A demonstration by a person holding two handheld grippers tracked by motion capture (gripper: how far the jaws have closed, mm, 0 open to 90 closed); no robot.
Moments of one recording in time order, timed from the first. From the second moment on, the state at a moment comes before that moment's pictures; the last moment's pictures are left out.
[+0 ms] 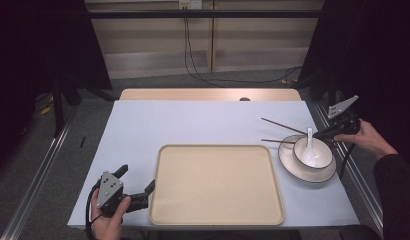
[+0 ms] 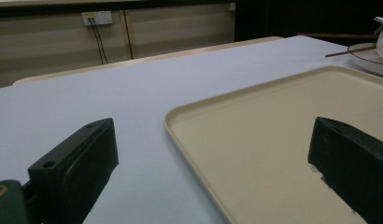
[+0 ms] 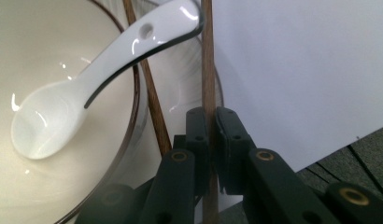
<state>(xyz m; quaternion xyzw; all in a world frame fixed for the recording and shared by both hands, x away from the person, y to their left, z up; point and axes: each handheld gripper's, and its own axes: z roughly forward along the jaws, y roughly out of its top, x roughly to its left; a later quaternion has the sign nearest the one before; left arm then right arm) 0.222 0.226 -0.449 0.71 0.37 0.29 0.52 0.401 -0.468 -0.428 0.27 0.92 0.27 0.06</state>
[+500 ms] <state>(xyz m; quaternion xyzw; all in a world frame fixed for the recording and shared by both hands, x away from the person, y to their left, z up) 0.221 0.228 -0.448 0.70 0.38 0.29 0.53 0.387 -0.479 -0.408 0.40 0.85 0.33 0.08</state>
